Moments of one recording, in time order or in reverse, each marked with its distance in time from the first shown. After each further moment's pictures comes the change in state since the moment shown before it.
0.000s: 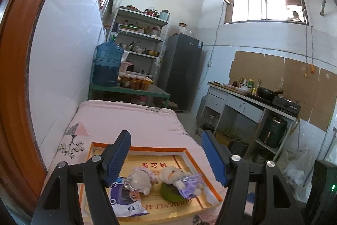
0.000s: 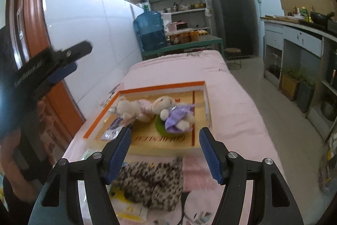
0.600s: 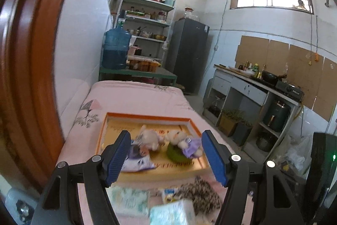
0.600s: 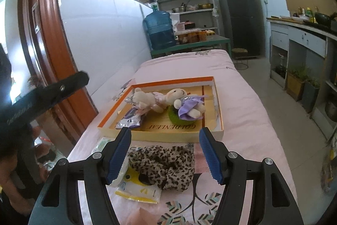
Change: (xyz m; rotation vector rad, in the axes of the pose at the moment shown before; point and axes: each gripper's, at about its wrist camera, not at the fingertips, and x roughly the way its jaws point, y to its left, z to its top) left arm -0.060 -0.007 -0.035 0.006 0.119 0.066; right arm -0.027 0.017 -0.017 -0.020 -0.008 0.042
